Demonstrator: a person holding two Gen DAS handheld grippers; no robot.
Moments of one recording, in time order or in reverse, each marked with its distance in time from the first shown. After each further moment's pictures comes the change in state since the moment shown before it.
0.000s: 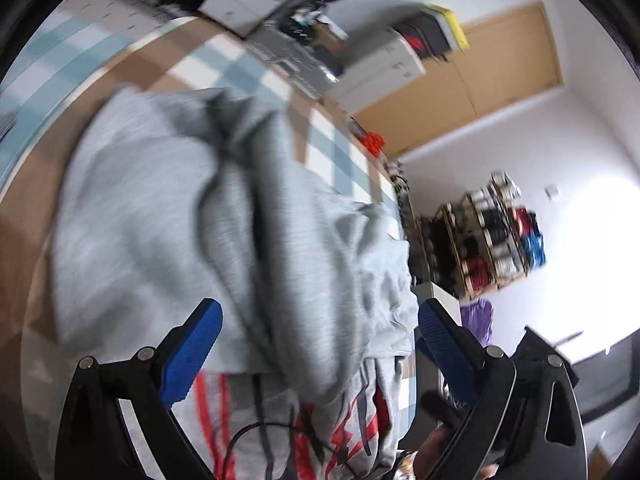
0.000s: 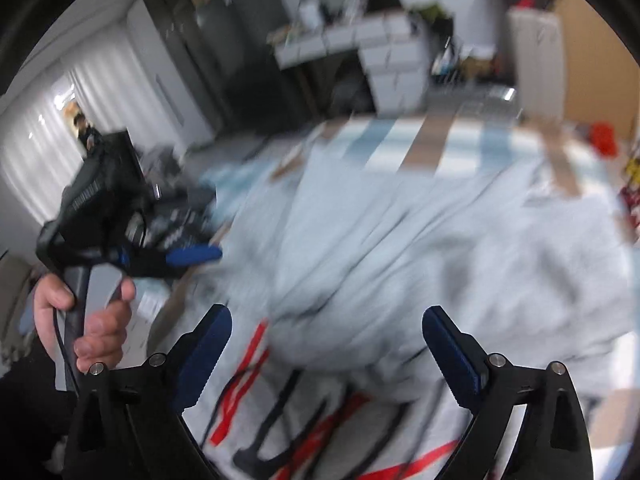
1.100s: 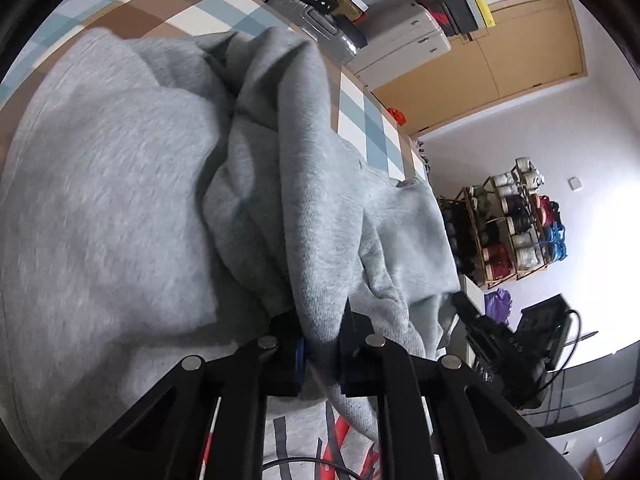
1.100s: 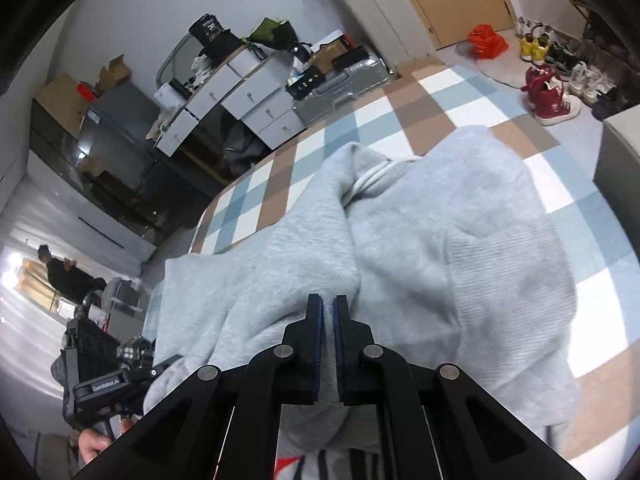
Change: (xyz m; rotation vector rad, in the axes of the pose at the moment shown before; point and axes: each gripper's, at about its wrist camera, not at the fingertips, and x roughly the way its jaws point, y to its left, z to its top) left arm 0.046 0.038 -0.003 -0.043 0.088 0.060; right arm 0.018 -0.143 0.000 0.518 -0.040 -0.134
